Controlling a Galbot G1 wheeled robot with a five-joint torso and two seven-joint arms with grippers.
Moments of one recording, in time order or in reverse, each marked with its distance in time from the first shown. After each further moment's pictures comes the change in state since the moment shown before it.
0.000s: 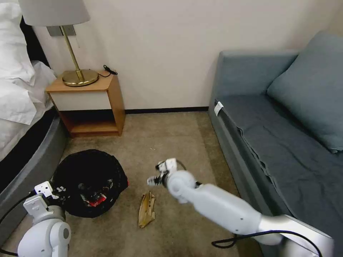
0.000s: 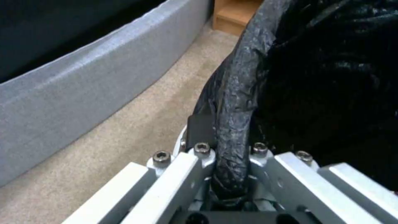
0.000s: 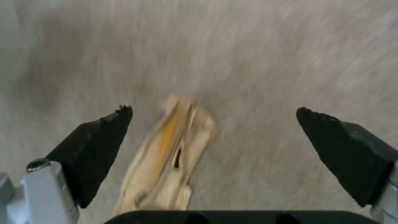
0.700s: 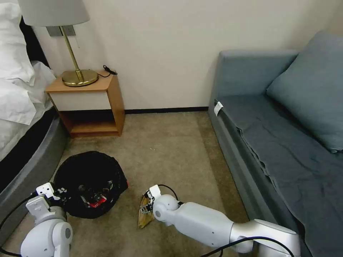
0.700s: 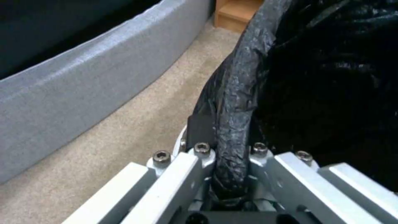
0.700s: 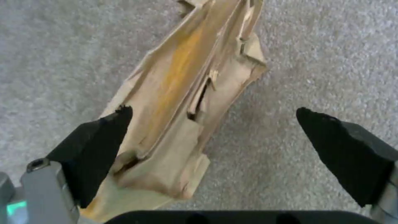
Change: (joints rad) left arm 0.005 -0.006 0.002 0.008 0.011 -0.010 0.002; right arm -0.042 0.142 -0.121 -0.274 -0.177 0.042 -0.108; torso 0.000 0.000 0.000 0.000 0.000
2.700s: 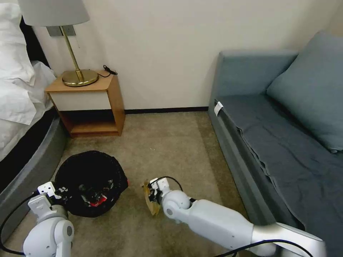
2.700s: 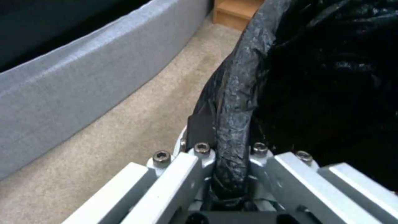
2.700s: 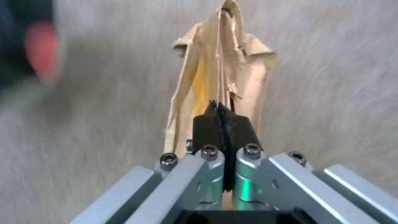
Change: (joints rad) left arm -0.024 0.002 0.009 0.036 0.006 -0.001 0.000; right arm -0.003 -0.225 0.157 0.390 -0.021 0.068 -0.013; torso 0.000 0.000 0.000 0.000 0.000
